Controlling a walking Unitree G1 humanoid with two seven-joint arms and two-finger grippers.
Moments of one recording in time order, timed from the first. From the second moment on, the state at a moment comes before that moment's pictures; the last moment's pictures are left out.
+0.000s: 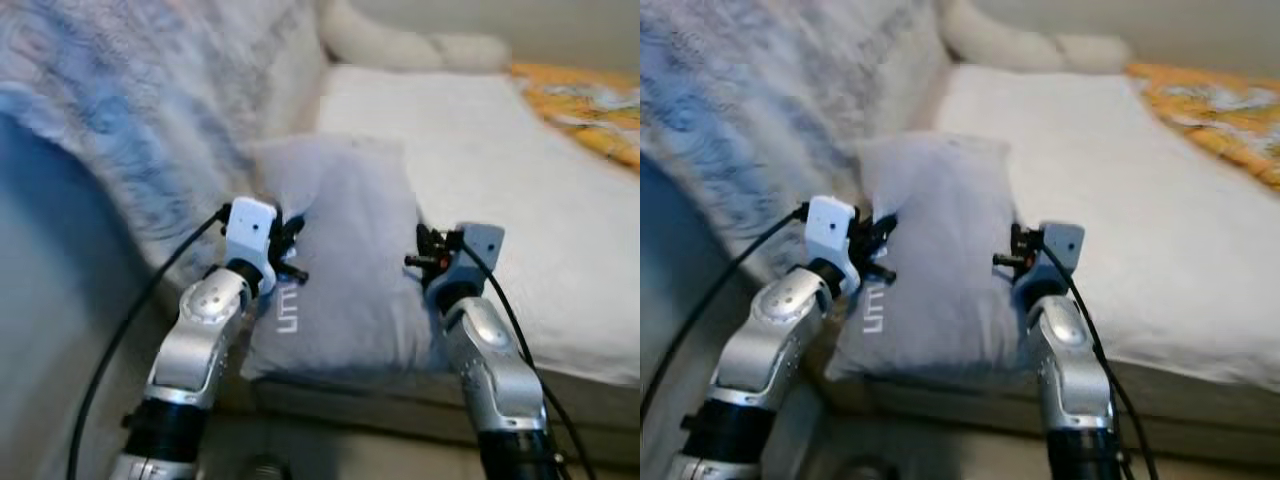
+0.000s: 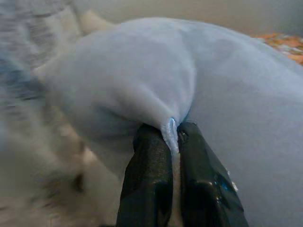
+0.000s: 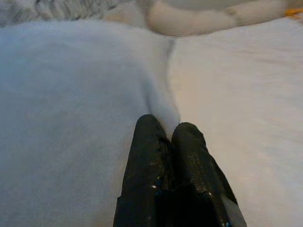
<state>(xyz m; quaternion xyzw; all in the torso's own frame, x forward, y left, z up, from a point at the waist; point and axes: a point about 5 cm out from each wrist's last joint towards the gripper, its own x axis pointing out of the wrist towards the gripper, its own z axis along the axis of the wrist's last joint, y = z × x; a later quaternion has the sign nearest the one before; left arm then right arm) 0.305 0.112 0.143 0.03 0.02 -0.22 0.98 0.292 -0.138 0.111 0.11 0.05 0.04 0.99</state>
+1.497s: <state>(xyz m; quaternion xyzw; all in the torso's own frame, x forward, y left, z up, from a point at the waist) 0.308 0.113 0.143 0.04 0.02 -0.22 0.97 0.294 -0.134 0.109 0.11 0.05 0.05 0.99</state>
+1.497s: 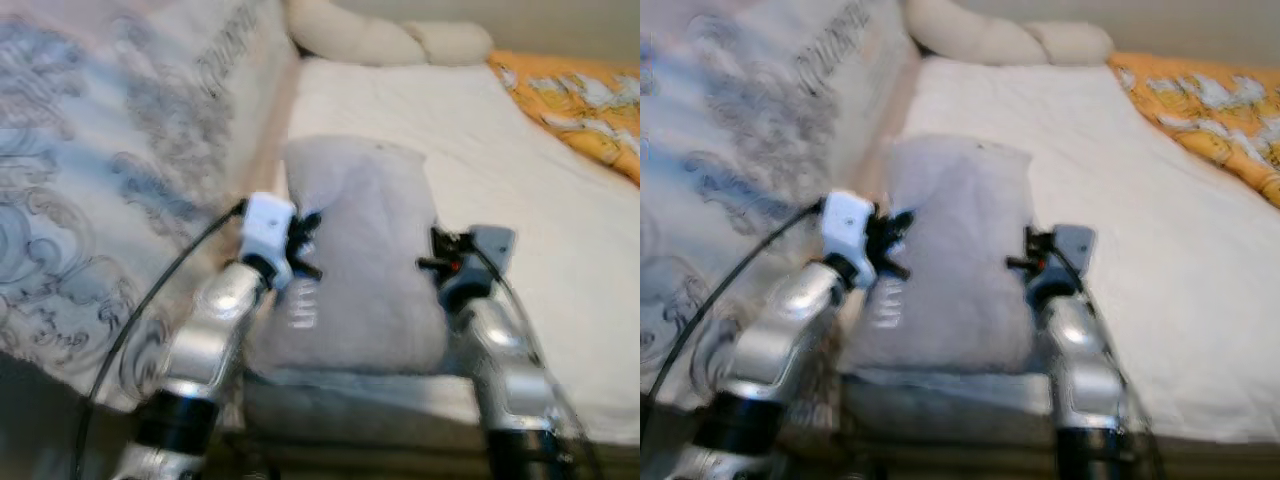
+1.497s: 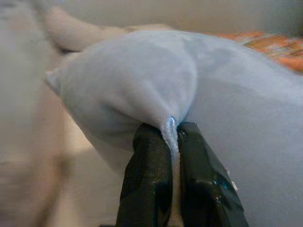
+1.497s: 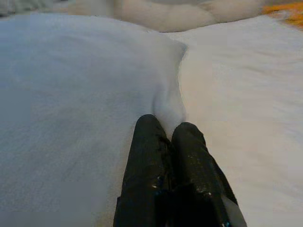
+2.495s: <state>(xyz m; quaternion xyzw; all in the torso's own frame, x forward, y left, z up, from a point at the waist) 0.346 0.110 0.134 0.15 0.03 -0.23 0.96 0.345 -0.142 0.105 0.09 0.08 0.04 0.99</state>
